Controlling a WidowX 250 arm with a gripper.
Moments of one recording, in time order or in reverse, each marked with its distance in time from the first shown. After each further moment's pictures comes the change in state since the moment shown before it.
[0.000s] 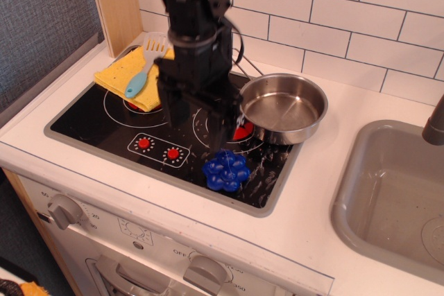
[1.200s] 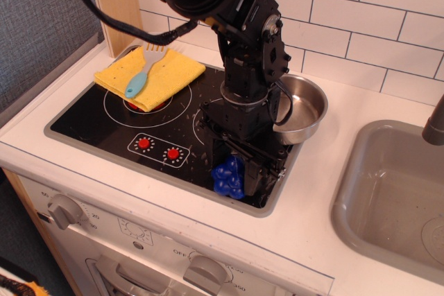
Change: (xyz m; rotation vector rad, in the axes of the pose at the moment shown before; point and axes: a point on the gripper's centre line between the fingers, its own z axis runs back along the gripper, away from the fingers) arm 0.010 -0.040 -0.039 0.058 0.026 -0.074
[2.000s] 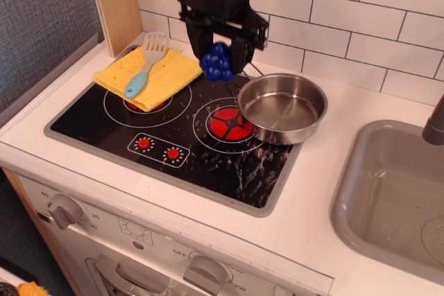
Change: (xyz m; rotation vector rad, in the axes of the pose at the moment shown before) arm 0.071 0.095 0.050 0.045 -0.144 0.229
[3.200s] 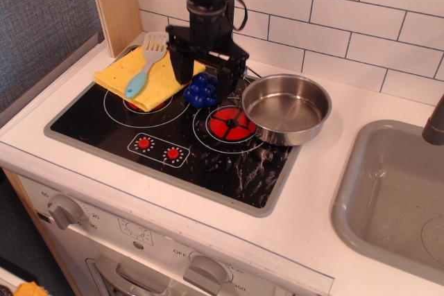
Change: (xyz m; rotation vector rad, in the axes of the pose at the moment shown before) arm -0.013 0.020 -0.028 0.024 0.073 0.020
